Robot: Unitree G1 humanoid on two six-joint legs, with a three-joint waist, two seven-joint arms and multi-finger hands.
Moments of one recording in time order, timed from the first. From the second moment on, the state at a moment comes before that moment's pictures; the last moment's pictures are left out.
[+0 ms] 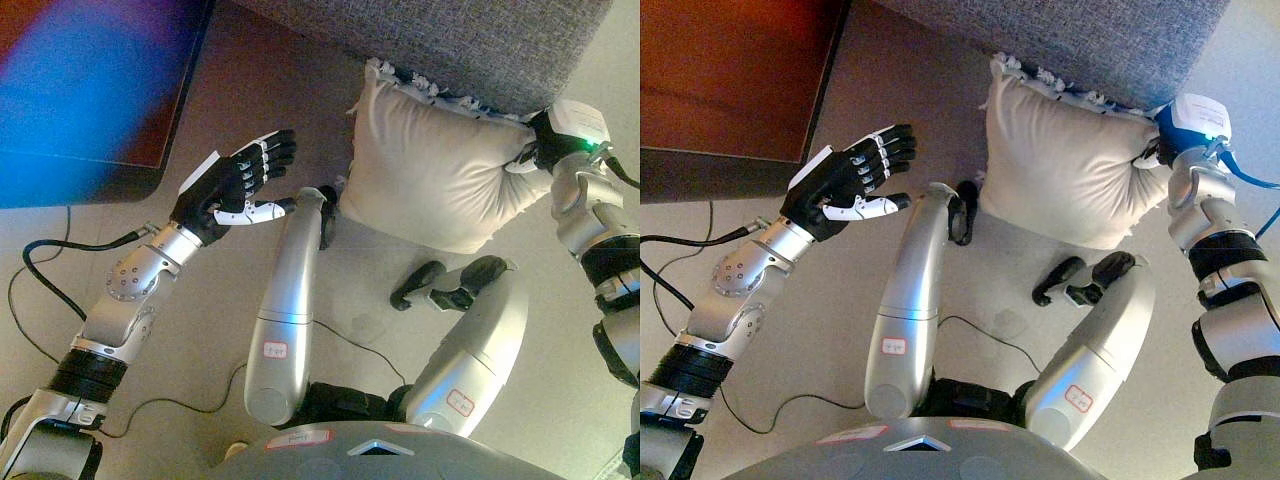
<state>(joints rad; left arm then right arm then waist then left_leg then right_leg) -0.11 0.78 -0.25 0.02 -0.63 -0.24 -0.31 -0.80 -0.85 0.62 0.83 -0.35 0.21 -0.13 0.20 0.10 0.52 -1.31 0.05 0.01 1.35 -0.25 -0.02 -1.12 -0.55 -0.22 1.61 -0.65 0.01</state>
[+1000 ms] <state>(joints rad) -0.10 0.59 -0.23 0.03 -0.65 -0.19 -0.08 -0.39 -0.73 0.44 0.35 -0.56 0.13 -0.35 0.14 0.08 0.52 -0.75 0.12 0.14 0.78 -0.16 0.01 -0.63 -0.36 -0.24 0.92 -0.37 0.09</state>
